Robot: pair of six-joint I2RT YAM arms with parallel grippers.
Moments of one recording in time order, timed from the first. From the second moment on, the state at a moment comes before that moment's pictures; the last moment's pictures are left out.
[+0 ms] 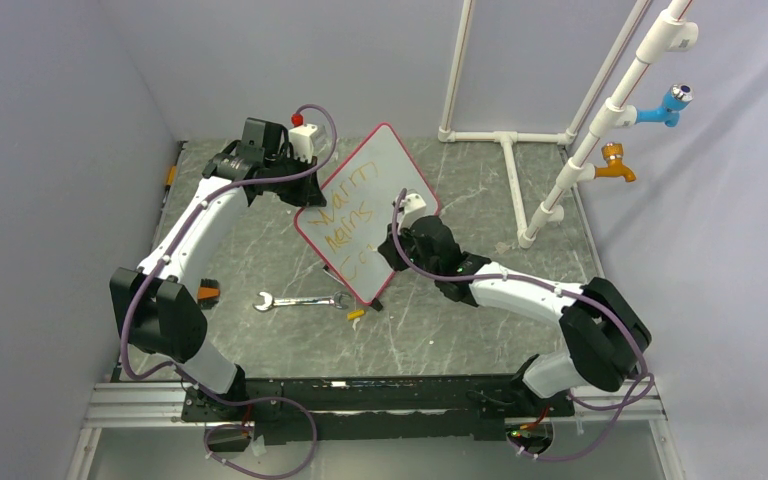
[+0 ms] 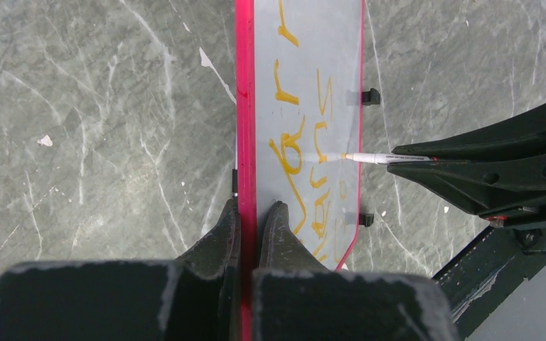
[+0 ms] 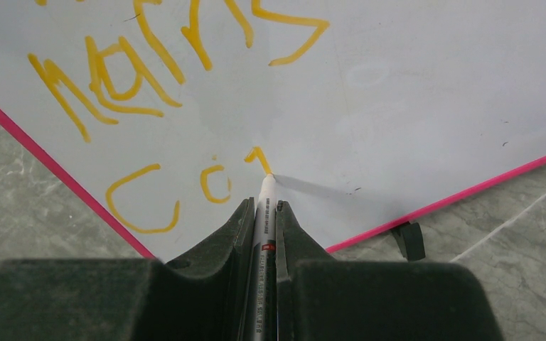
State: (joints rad) left arm -0.29 1.59 1.52 -0.75 0.41 0.03; right arm 0.78 1.44 0.78 0.23 0.06 0.30
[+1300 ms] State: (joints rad) left arm -0.28 1.59 1.53 -0.75 0.41 0.03; right arm 0.71 1.46 0.81 0.23 0.05 0.31
